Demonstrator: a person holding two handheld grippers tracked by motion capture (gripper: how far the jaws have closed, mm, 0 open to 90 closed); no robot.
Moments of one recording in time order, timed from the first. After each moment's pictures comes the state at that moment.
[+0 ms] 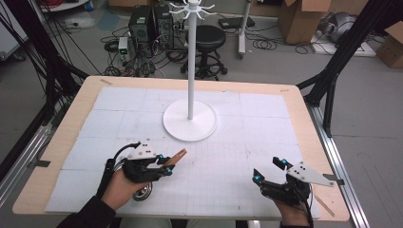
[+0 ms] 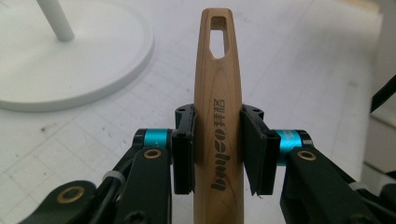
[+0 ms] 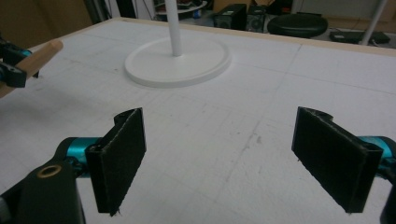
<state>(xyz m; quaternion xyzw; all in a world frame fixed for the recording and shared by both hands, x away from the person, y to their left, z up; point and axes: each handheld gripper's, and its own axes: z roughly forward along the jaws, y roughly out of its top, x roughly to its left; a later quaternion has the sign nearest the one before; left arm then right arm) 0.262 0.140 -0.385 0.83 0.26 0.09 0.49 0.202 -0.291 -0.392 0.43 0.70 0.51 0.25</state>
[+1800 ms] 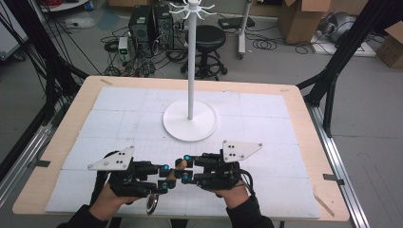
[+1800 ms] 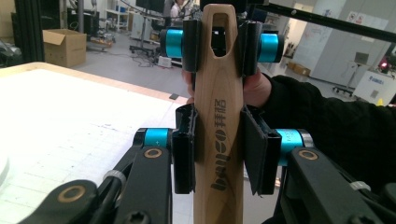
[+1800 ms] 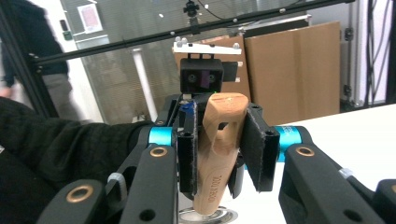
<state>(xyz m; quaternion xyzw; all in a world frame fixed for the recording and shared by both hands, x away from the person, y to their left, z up) 0.231 0.148 -0.363 0.72 0.10 -0.05 0.69 0.241 -0.131 -0.342 0.09 0.69 0.71 -0.06</state>
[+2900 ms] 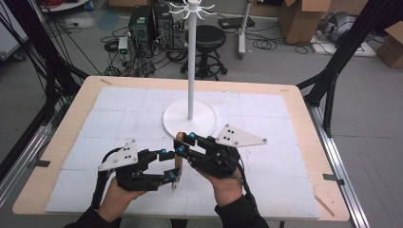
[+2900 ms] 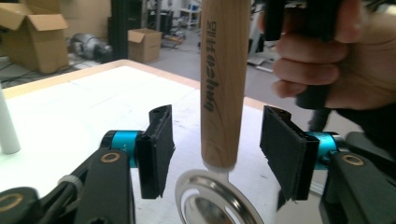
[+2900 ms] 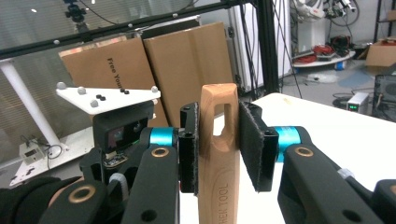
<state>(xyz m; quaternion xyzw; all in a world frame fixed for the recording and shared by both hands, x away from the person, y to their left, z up) 0.233 0.129 -0.356 0.73 0.20 0.07 0.65 0.233 -0.116 -0.293 0.26 0.69 0.67 0.08</state>
